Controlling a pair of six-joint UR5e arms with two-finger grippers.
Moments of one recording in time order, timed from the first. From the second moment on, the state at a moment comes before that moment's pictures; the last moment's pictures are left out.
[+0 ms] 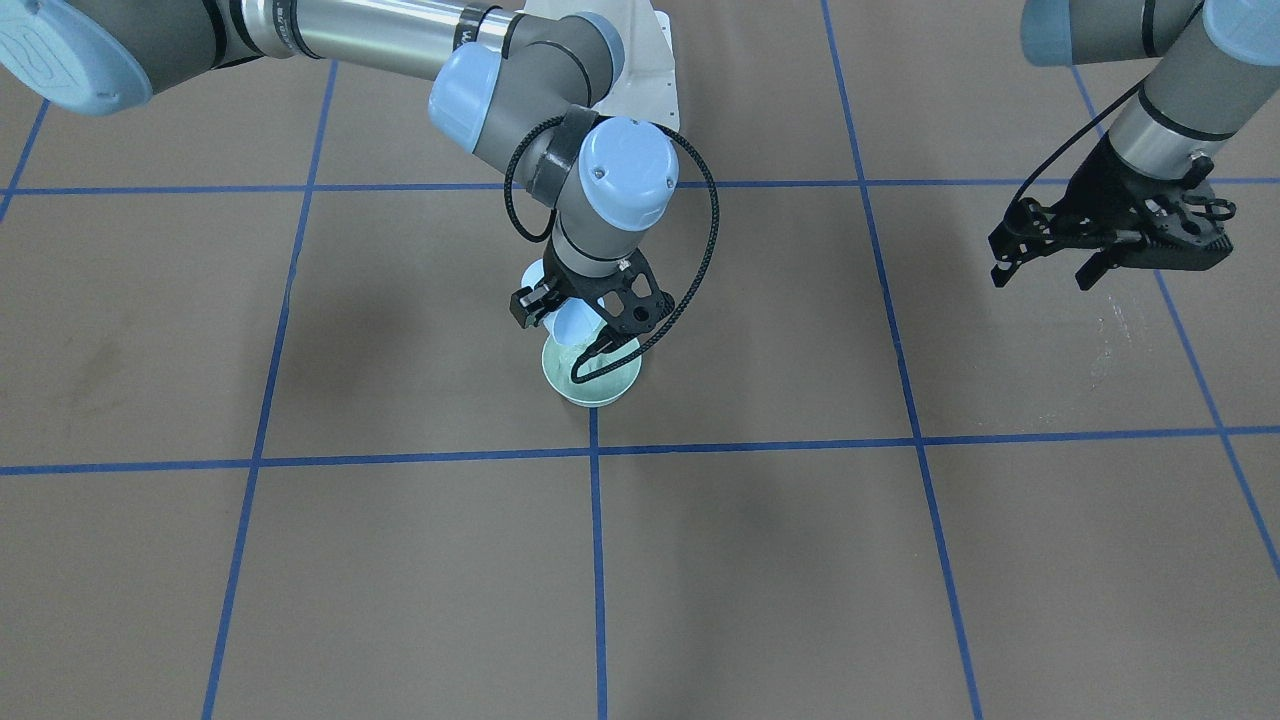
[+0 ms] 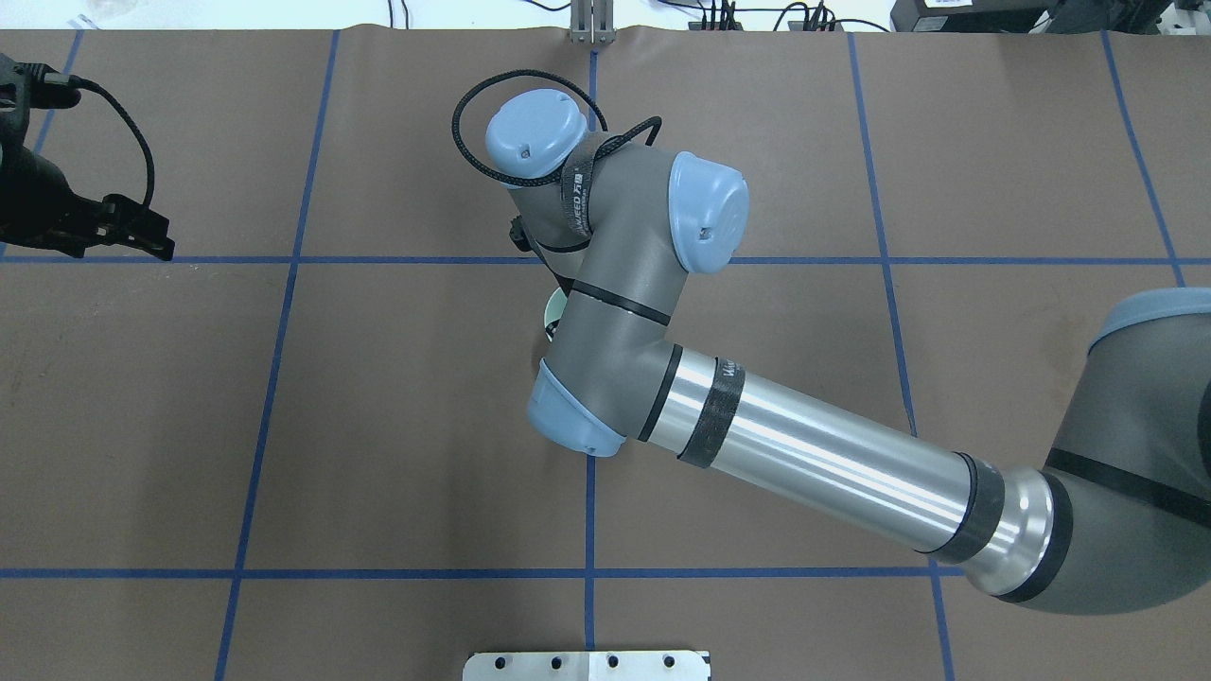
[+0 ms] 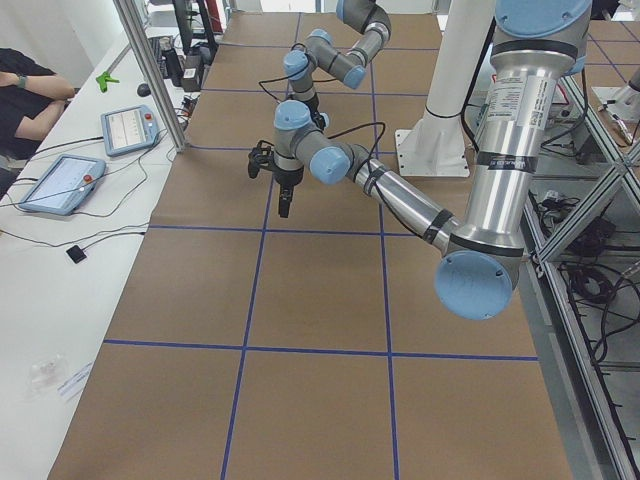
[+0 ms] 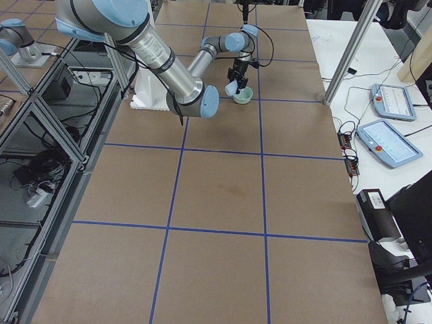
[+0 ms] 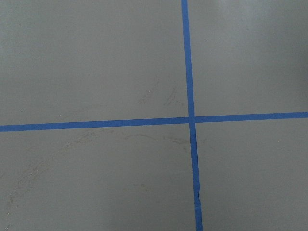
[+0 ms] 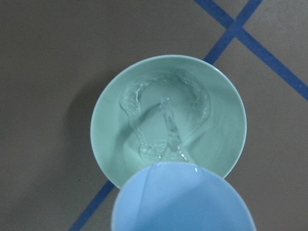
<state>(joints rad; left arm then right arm) -1.04 -1.71 -2.00 -1.64 -2.16 -0.75 0.56 -0.54 1.33 -2.03 1.99 0.40</state>
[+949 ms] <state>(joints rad) -1.03 -1.72 -2.00 -1.64 -2.16 -0.76 0.57 -0.59 1.46 -1.93 1.99 0.43</state>
